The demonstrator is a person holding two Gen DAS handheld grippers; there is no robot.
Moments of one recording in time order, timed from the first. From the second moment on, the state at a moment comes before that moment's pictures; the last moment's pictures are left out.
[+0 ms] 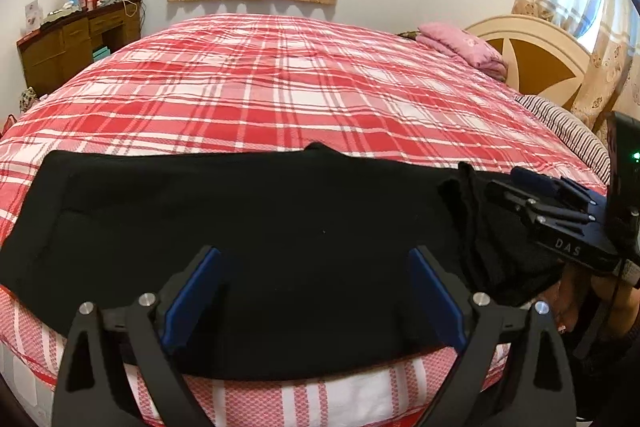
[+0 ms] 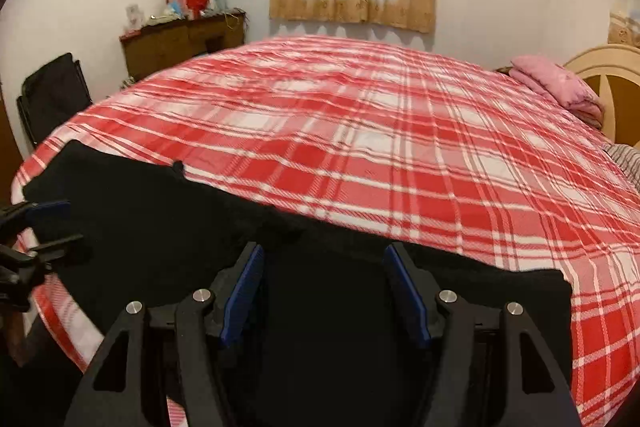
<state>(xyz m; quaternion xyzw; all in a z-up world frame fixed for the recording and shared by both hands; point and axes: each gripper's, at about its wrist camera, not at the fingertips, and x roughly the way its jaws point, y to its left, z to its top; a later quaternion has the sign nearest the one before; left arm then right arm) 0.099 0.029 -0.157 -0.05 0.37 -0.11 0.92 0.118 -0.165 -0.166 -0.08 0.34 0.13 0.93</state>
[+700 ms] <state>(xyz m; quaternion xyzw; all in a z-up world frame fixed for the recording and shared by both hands) 0.112 0.106 -0.137 0.00 0.35 0.00 0.94 0.086 -0.144 -0.186 -0.12 0.35 0.20 0.91</state>
